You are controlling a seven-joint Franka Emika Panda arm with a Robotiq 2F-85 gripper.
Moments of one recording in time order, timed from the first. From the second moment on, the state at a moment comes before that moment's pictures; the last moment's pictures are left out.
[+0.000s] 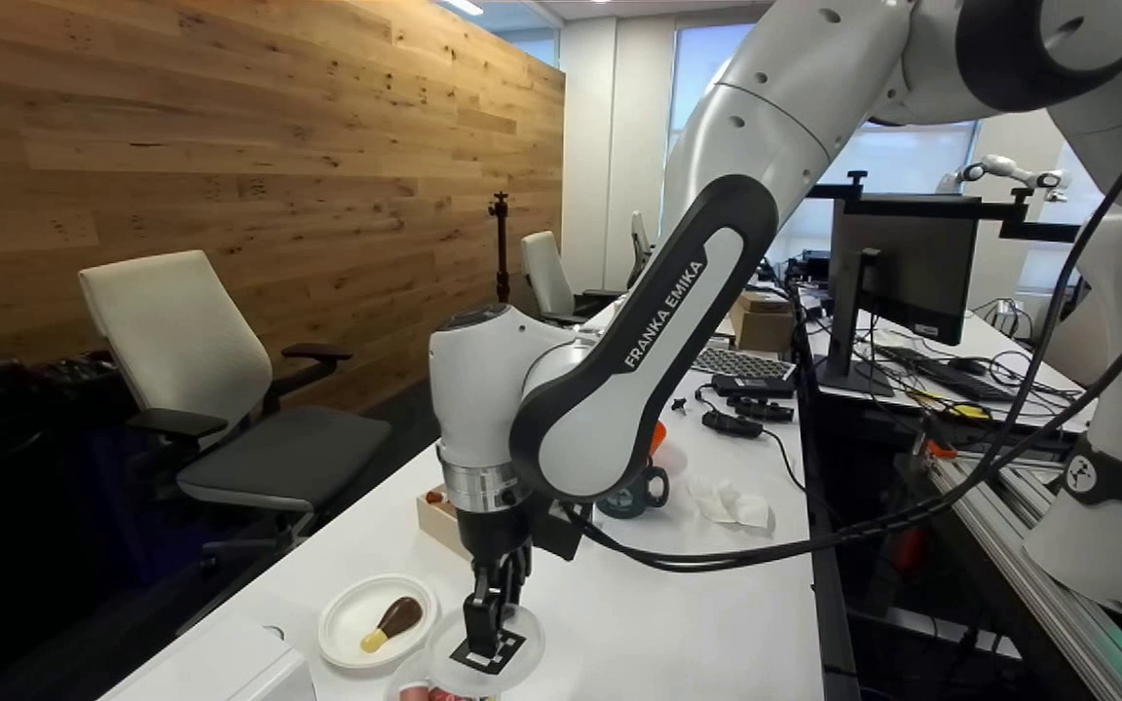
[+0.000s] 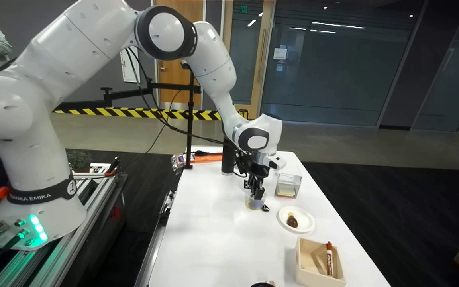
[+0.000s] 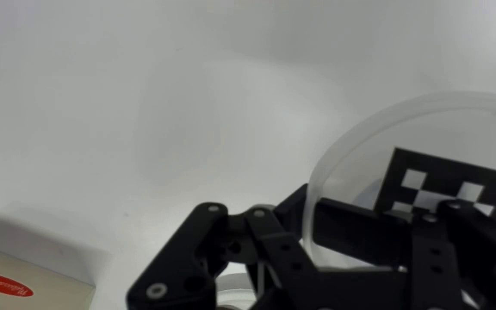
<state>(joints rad) 0.29 0.83 -0.03 -1.73 0.02 2.50 0.27</state>
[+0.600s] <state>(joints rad) 0.29 0.93 -0.02 -1.57 0.00 2.42 0.22</state>
